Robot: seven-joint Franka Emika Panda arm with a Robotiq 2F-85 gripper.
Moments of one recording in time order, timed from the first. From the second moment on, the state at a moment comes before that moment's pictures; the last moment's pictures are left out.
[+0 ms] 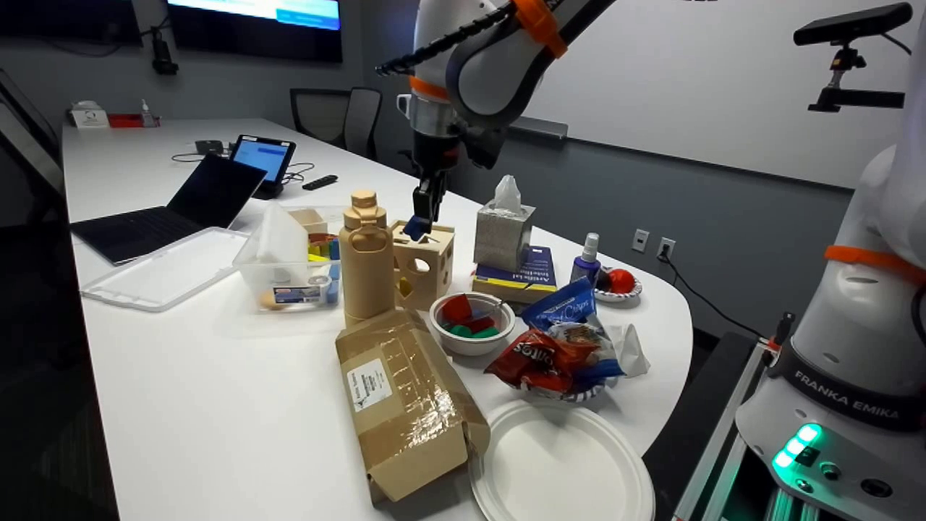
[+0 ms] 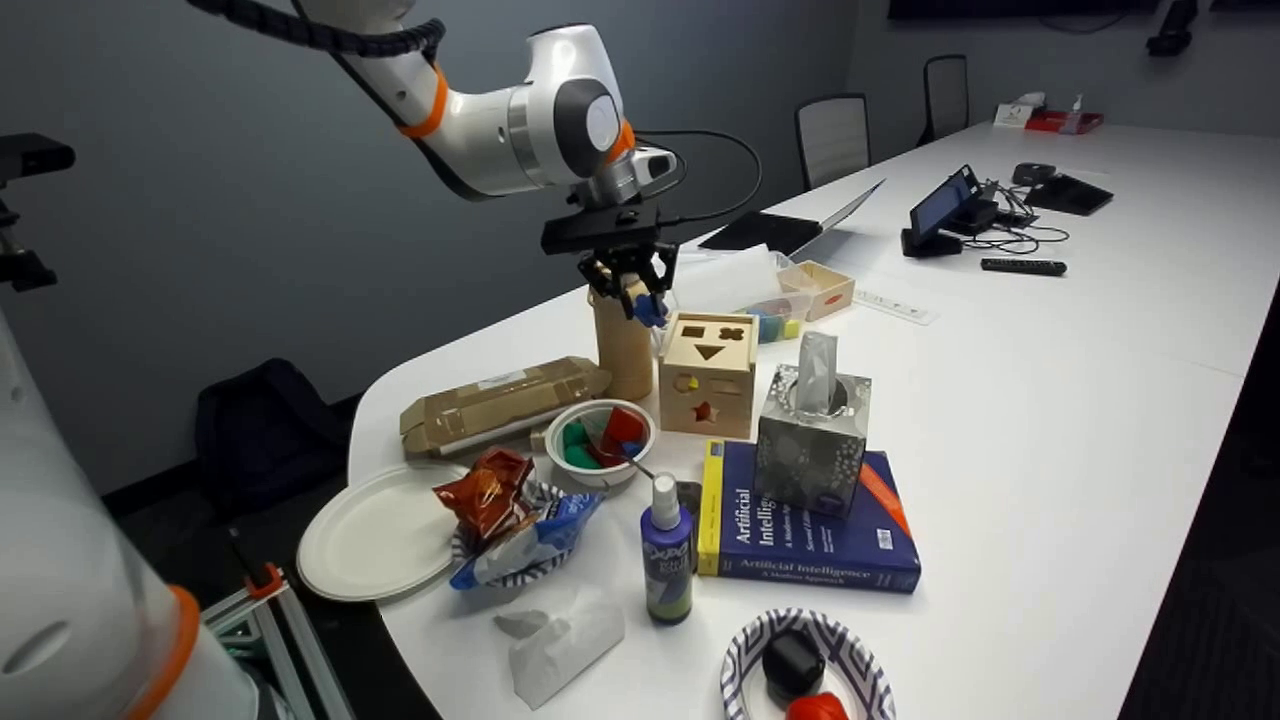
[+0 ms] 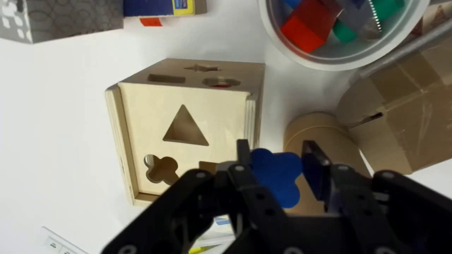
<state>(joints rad) 0.16 0.14 0.14 -2.20 -0.30 2.51 -0.10</state>
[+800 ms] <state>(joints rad) 0.17 0.35 0.10 -1.86 -0.51 2.31 -0.24</state>
